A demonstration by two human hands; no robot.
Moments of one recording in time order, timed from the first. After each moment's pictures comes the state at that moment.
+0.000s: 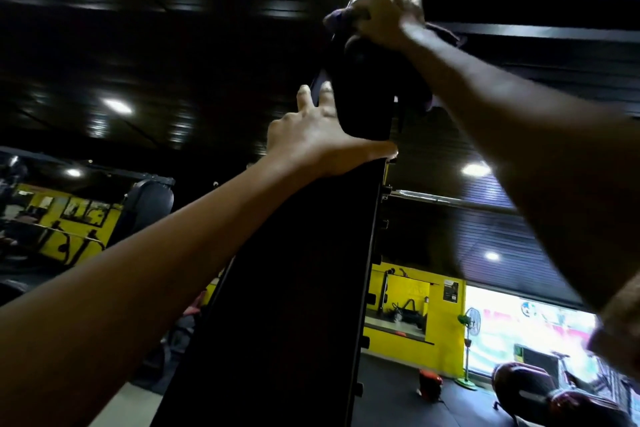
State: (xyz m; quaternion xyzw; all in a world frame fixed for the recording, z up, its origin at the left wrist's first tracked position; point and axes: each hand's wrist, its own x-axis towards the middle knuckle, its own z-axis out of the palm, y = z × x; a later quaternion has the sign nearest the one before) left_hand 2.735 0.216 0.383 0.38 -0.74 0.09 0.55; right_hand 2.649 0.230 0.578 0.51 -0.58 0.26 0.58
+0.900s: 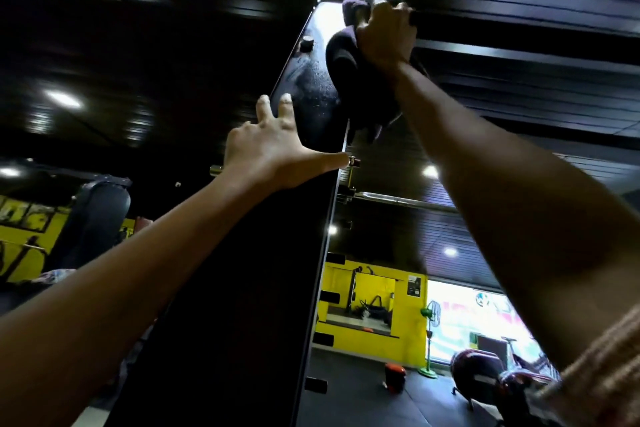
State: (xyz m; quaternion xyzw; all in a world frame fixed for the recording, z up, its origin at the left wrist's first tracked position) left_hand 2.734 0.219 0.381 0.37 -0.73 0.13 0.55; right_hand 2.623 0.256 0.566 0.42 -0.56 0.41 0.59
